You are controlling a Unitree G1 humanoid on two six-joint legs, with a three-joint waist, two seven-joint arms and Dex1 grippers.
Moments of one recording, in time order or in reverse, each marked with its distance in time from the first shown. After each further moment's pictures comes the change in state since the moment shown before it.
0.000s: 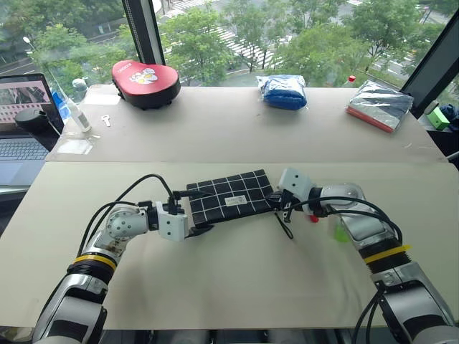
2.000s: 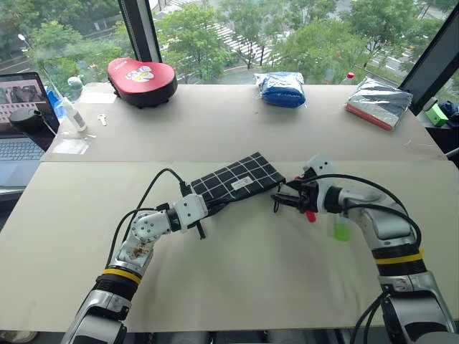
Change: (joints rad) left arm 0.133 -0.166 0.049 -0.340 -0.151 0.611 0.086; right arm 0.043 0.014 -0.208 -0.136 0.303 0.457 -0.127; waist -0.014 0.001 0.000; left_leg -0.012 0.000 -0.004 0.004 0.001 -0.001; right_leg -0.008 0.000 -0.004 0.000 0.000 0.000
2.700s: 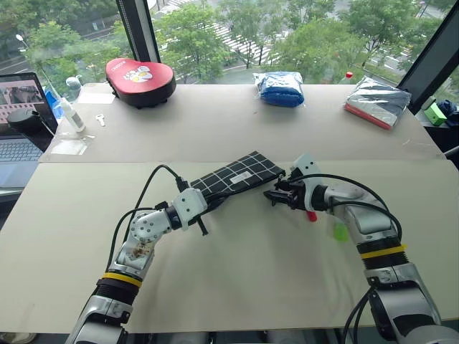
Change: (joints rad) left arm 0.036 -0.023 0.031 -0.093 -0.016 0.085 0.034; right arm -0.056 0.067 0.054 0.108 -0.052 -0.080 0.003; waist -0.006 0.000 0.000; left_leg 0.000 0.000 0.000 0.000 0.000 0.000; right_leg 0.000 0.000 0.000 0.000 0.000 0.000
